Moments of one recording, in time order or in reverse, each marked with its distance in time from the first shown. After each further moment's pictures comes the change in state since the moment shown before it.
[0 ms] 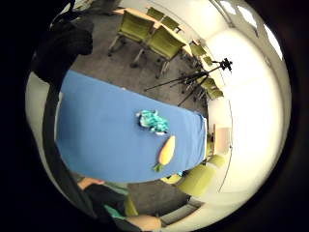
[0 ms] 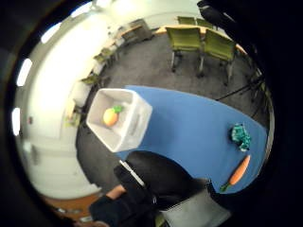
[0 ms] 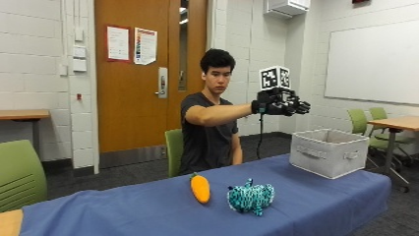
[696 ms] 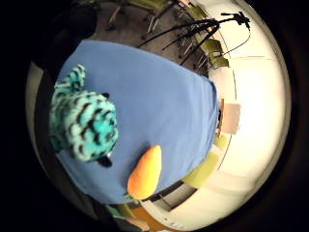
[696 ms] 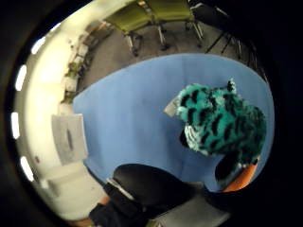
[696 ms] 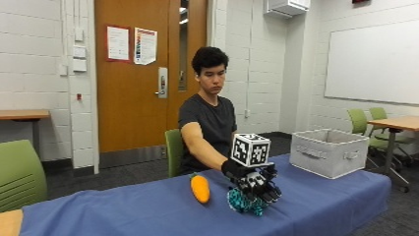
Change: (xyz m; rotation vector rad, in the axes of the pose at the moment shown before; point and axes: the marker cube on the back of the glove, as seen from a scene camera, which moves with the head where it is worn) arm 0.219 0.043 0.230 -0.290 0.012 0.250
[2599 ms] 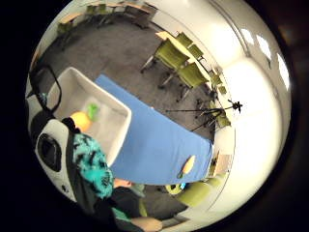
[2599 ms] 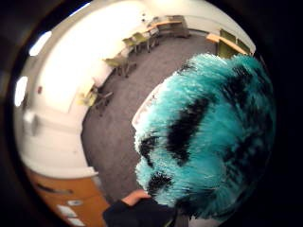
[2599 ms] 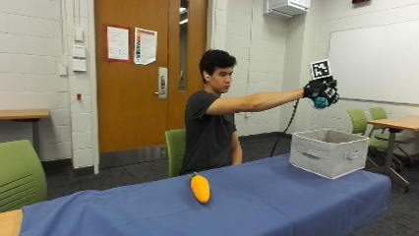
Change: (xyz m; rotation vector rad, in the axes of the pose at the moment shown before) arm -0.465 0.086 -0.308 0.330 -0.134 -0.603
